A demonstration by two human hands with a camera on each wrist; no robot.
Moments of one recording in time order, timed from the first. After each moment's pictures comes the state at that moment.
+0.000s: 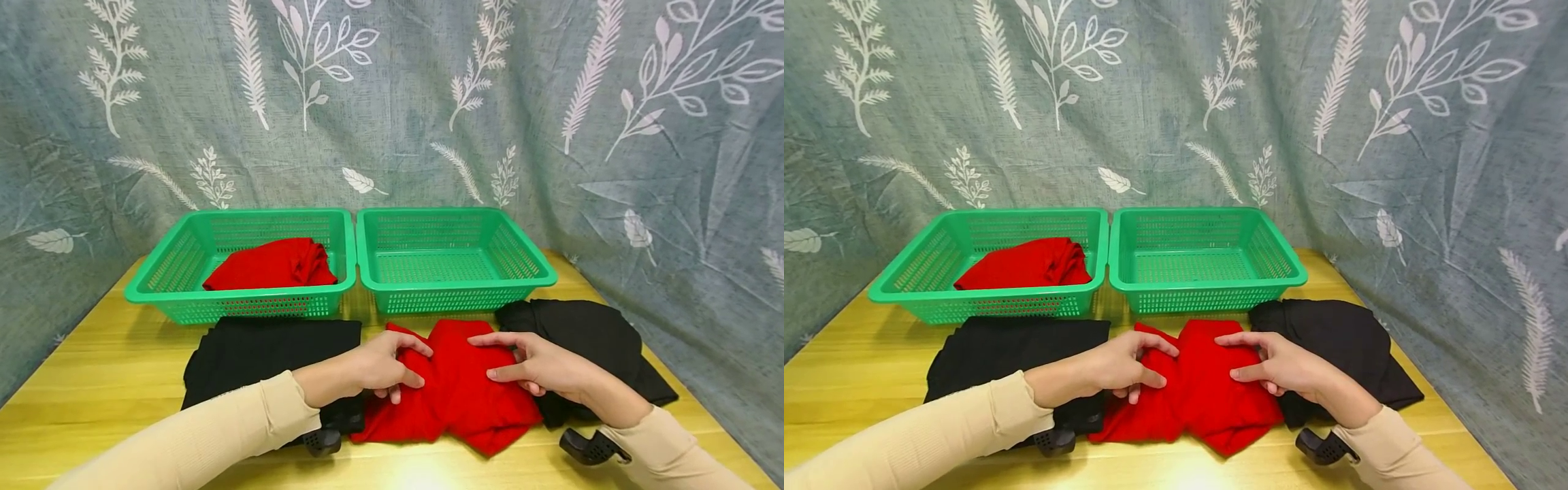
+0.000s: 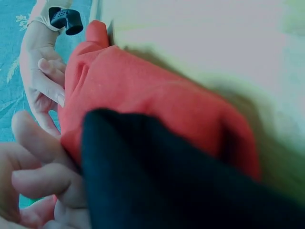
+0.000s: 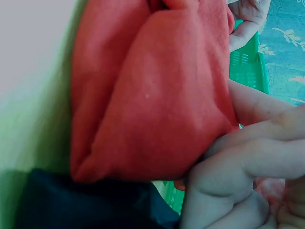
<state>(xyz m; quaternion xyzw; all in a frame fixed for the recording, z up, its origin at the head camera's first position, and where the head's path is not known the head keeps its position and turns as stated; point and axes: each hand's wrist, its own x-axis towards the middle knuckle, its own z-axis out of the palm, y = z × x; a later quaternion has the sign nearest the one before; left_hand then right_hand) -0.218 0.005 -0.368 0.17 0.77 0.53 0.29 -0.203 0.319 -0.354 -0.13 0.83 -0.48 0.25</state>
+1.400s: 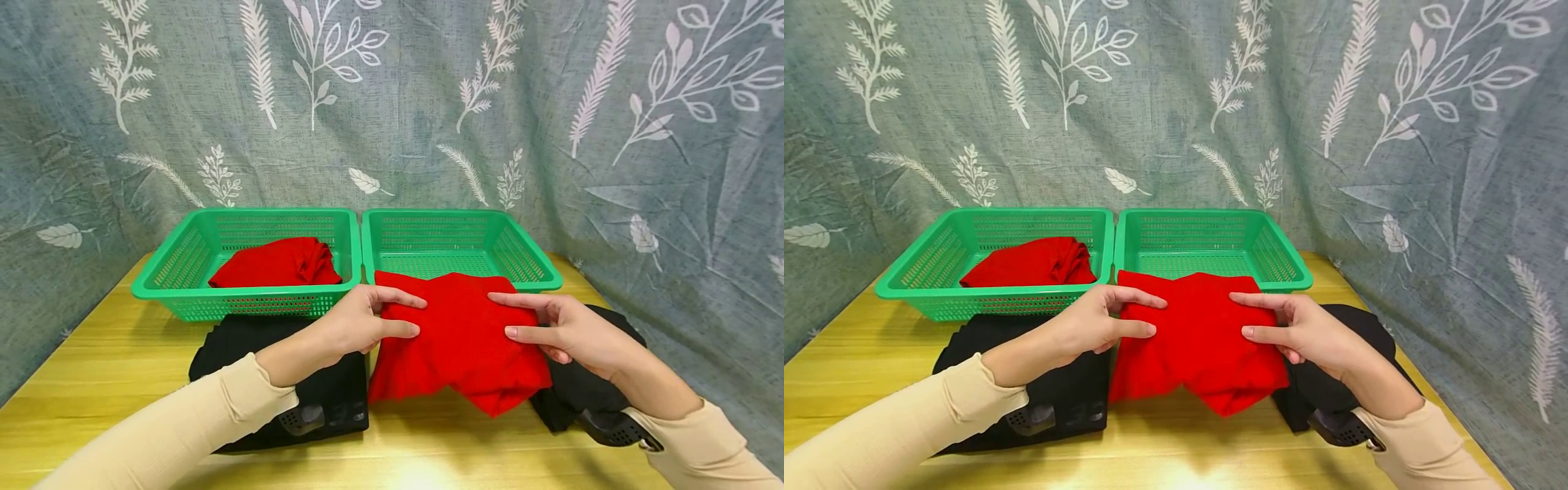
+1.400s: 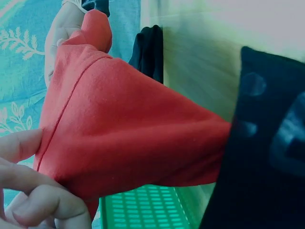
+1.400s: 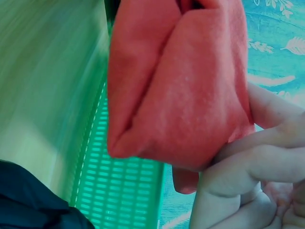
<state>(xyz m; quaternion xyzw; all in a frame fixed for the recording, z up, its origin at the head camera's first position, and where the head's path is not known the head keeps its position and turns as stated) -0.227 -0.031 -0.314 0.20 0.75 0.60 0.19 -0.196 0.312 -0.287 -0.14 0.85 -0.49 0.15</state>
